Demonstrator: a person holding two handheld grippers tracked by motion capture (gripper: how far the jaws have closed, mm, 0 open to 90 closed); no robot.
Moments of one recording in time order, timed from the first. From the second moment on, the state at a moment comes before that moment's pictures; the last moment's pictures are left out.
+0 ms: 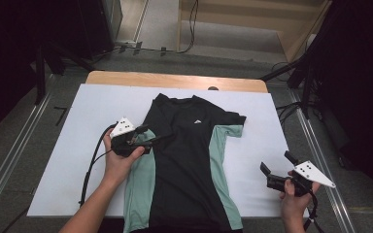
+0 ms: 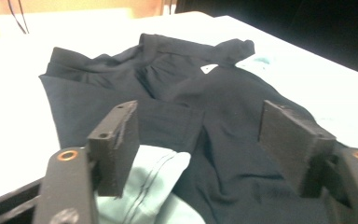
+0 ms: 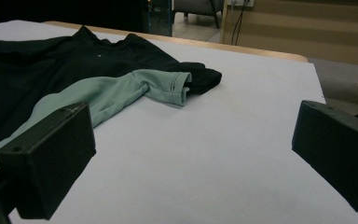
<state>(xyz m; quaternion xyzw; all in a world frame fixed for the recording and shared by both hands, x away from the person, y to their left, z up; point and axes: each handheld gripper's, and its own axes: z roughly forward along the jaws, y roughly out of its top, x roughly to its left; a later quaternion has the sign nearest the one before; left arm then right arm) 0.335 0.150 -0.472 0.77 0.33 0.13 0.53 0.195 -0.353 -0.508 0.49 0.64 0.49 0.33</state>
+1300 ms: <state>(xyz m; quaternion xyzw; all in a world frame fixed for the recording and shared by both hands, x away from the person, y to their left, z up) 0.289 0.240 -0.467 0.71 0.35 0.21 0.57 0.227 -0.342 -0.473 0.46 0.65 0.50 0.33</state>
